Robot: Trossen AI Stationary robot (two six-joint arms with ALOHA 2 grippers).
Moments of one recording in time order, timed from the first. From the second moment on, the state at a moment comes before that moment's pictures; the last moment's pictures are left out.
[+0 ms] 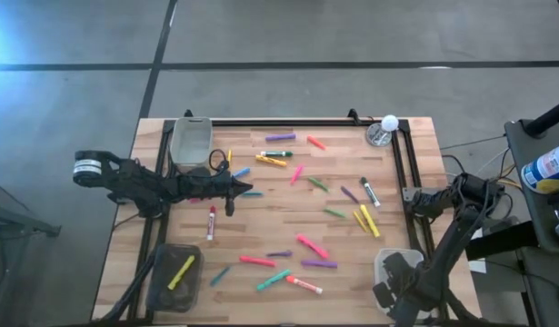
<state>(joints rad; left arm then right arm) 0.18 1.35 0.16 0.96 0.00 -0.11 1.08 1.72 1.16 -1.12 -0.12 2.24</state>
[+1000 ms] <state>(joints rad) 0.18 1.35 0.16 0.95 0.00 -0.11 0.92 1.58 1.30 -1.18 0.61 1.35</state>
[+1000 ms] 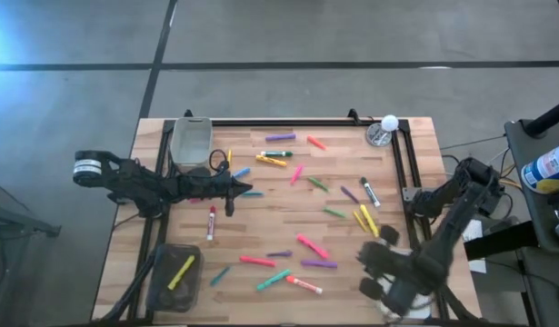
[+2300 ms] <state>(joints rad) 0.06 1.35 0.16 0.90 -0.08 -0.19 0.23 1.56 0.78 -0.65 0.26 0.64</state>
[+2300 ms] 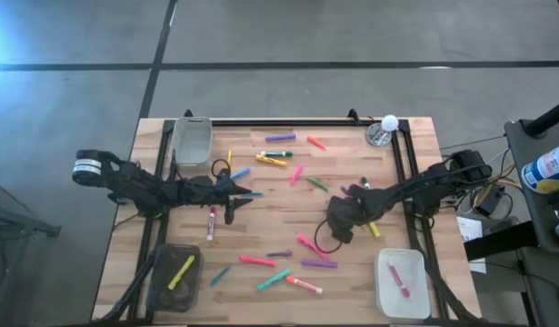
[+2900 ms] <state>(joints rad) 0.06 1.35 0.16 0.92 -0.10 -0.20 0.18 1.56 0.73 -0.53 0.17 0.56</state>
